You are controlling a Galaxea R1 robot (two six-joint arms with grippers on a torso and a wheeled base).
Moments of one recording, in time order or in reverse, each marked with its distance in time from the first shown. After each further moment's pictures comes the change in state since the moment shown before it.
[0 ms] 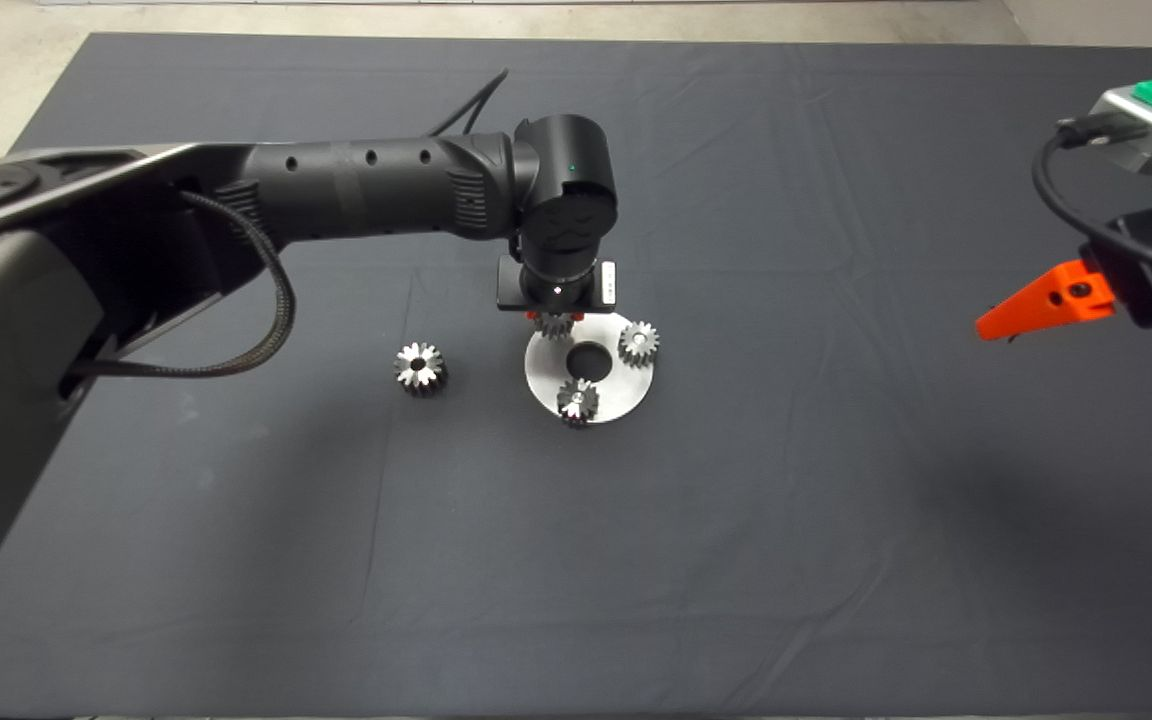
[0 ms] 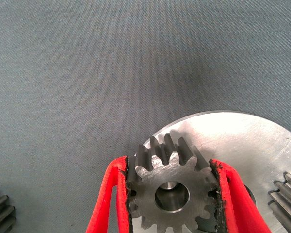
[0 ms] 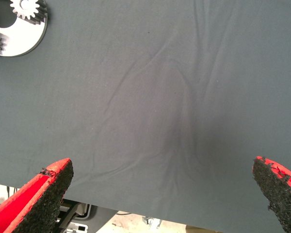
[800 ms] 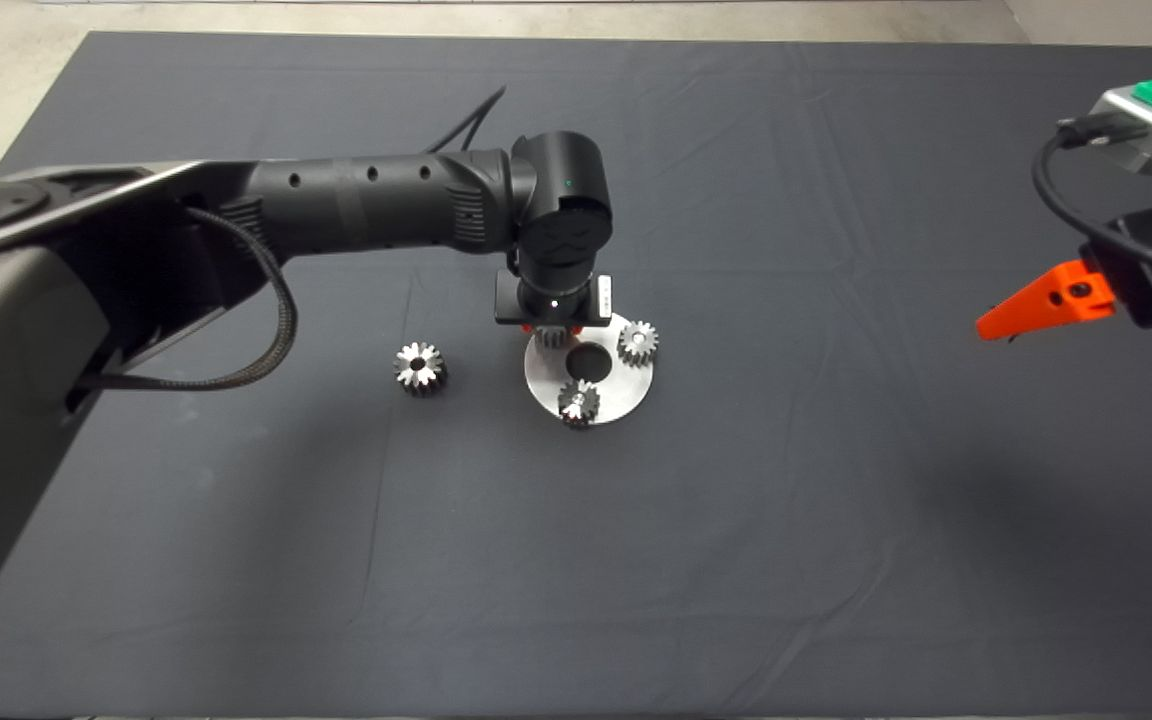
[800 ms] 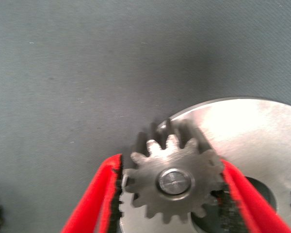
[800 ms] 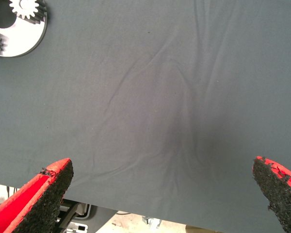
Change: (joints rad) left arm 0.028 -0.003 -0.005 -0.005 -0.001 0.006; right arm 0.000 0.000 0.000 0.000 0.000 0.000
